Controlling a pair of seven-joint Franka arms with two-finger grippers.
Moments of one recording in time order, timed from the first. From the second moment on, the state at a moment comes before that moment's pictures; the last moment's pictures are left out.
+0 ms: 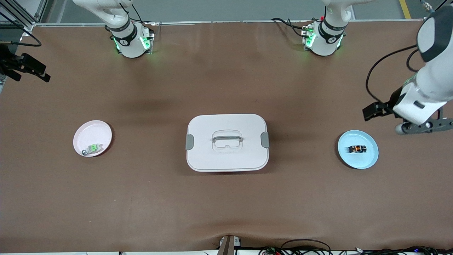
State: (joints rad) left arm 0.12 0.08 -0.24 -1.61 0.08 1.66 -0.17; right arm -0.03 -0.21 -0.08 -1.80 0.02 1.60 -0.03
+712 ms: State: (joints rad) left arm 0.01 -0.09 -0.15 -1.70 0.05 1.57 -0.14; right arm -0.03 -0.21 -0.08 -1.80 0.02 1.60 -0.03
